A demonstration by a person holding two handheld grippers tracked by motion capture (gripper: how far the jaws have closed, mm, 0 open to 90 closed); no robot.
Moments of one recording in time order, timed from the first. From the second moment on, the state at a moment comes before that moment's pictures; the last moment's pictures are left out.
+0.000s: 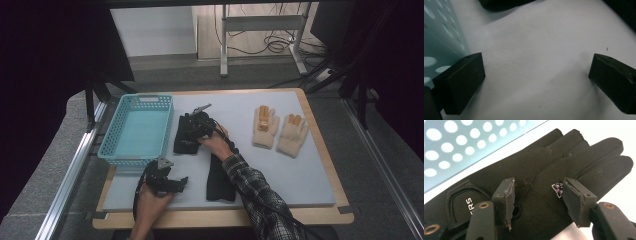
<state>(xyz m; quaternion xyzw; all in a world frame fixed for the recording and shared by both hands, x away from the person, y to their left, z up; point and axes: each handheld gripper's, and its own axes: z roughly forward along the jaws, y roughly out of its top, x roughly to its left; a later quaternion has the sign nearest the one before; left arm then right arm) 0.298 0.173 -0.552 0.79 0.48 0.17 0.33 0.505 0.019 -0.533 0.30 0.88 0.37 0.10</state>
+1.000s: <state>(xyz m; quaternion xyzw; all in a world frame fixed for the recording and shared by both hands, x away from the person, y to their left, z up) 0.298 0.173 -0.552 0.79 0.48 0.17 0.33 0.485 0.002 -0.500 0.31 0.86 0.38 0.10</state>
